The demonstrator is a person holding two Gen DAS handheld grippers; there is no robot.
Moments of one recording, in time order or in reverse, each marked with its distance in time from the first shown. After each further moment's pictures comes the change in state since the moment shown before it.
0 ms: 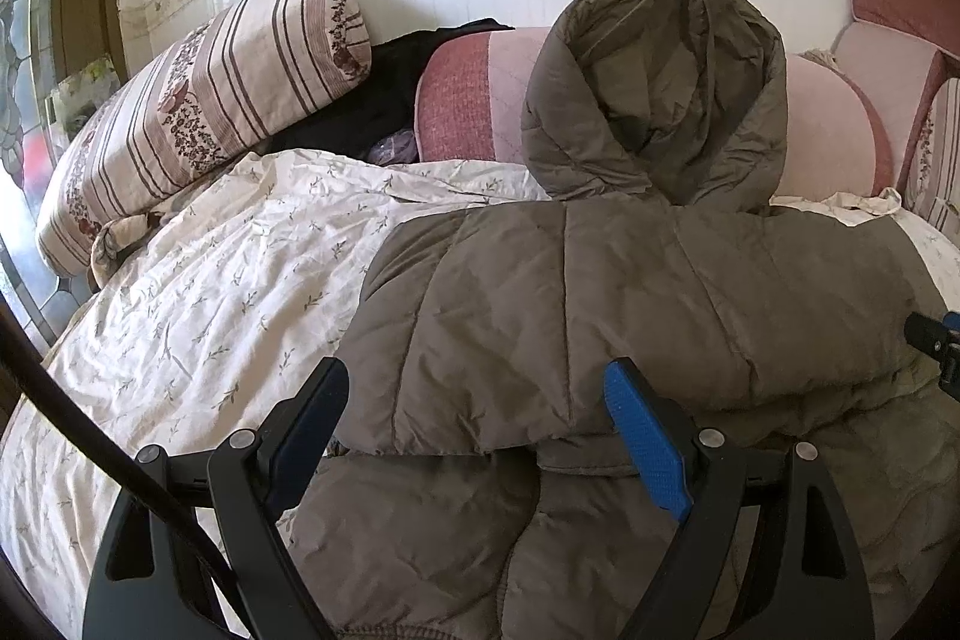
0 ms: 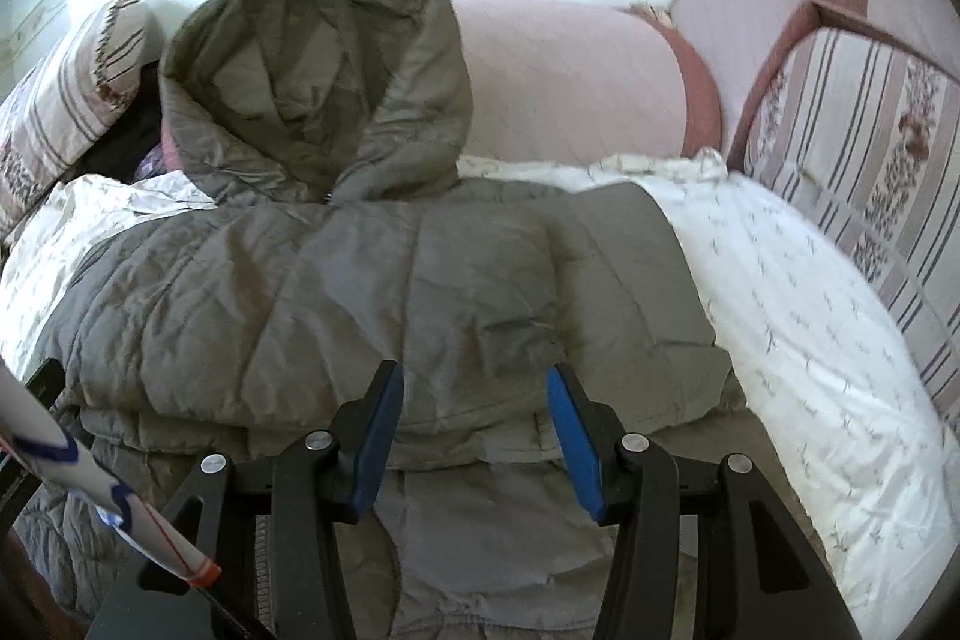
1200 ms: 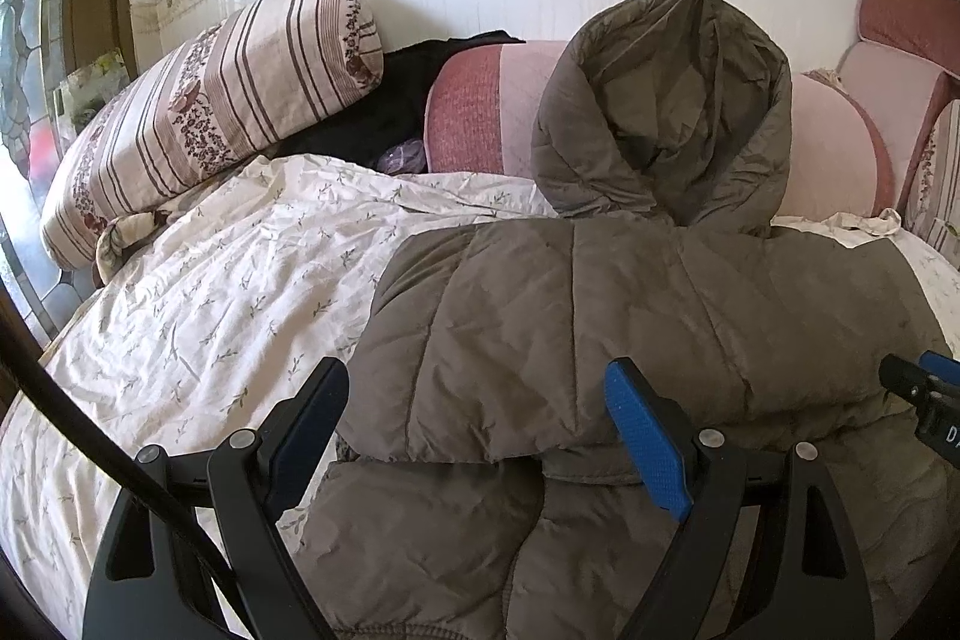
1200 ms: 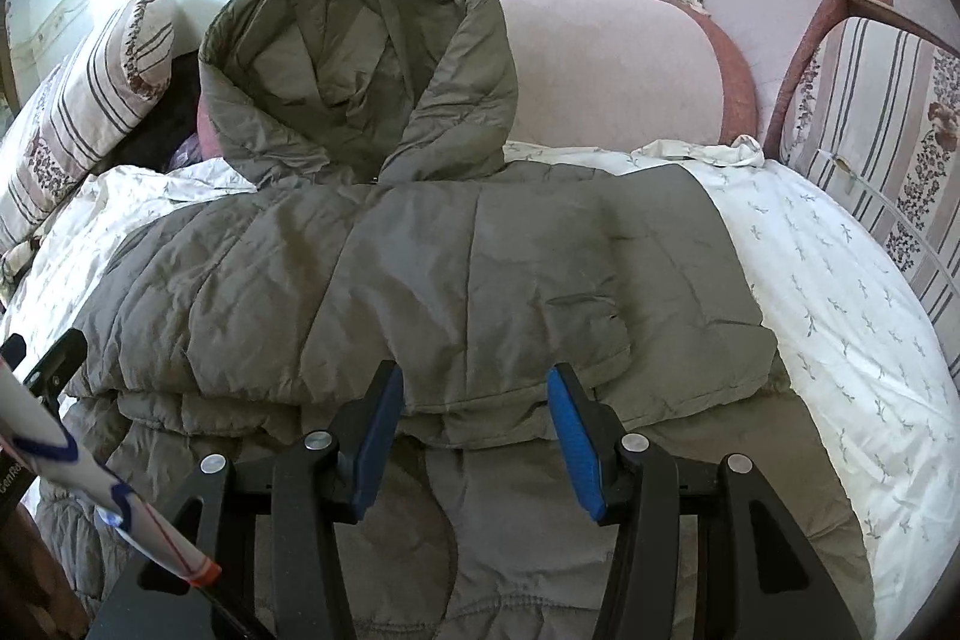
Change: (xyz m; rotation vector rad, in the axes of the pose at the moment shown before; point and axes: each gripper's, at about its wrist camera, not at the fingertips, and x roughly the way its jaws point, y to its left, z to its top) left arm -0.008 0.005 0.006 -0.033 -0.028 0.003; right arm 0.001 0.013 -0.005 0.016 0.039 0.089
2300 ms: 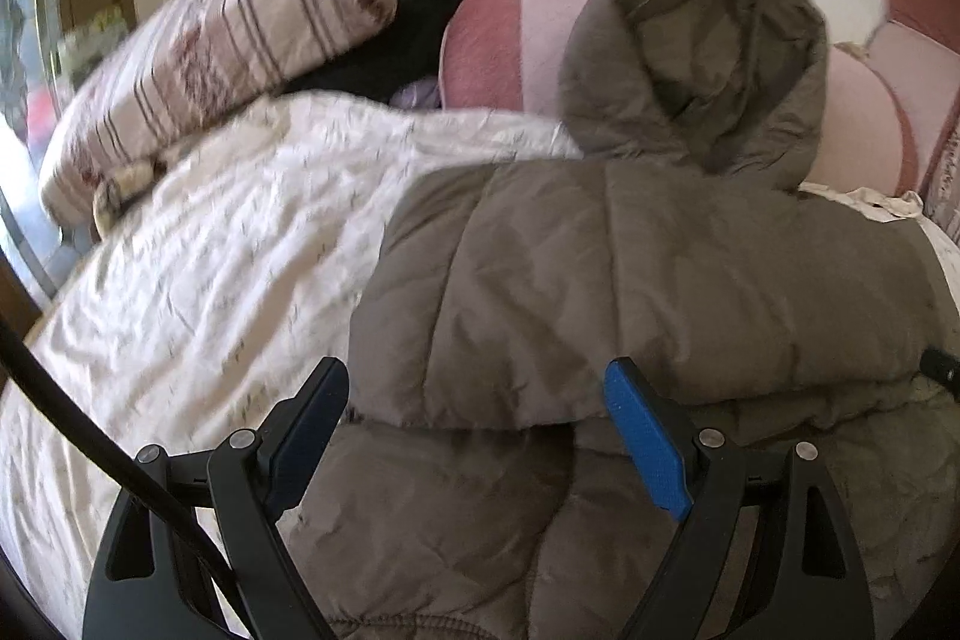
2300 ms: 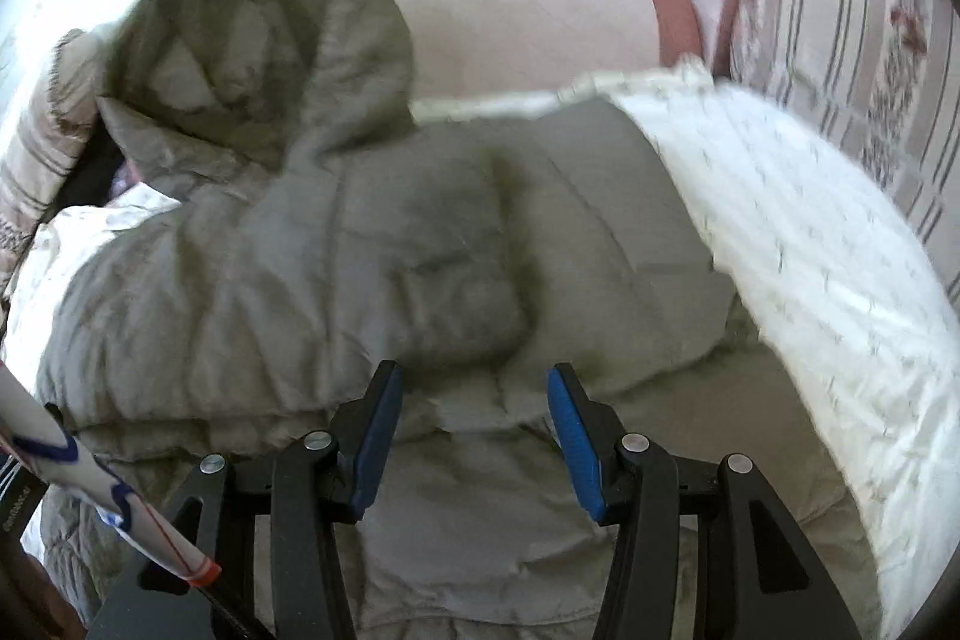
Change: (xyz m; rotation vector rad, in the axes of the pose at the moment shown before) left arm 0.031 0.012 -0.010 -0.047 0.165 0.015; right arm 0.026 -0.053 0.000 0.177 0.126 -0.040
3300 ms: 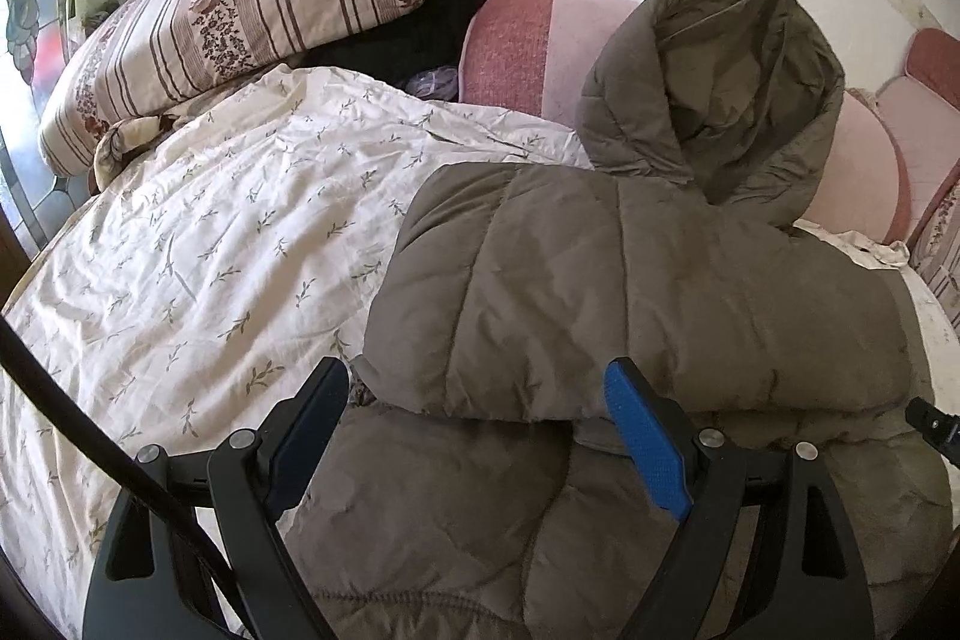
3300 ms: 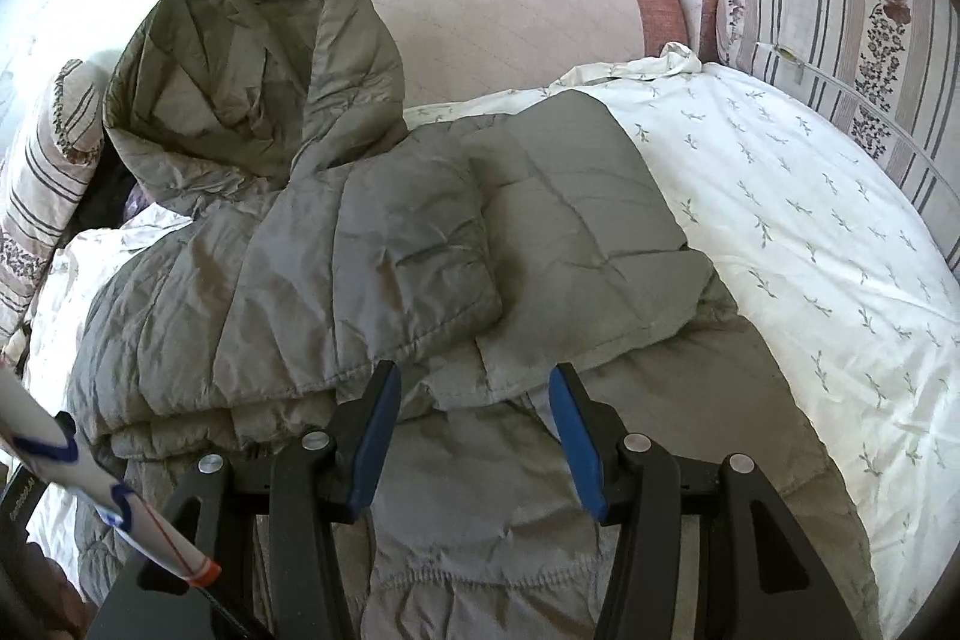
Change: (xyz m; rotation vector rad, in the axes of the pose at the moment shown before) left arm -0.019 0.015 0.004 -0.101 0.008 -0.046; right arm -0.030 -0.008 0.001 0.045 -0.006 0.040
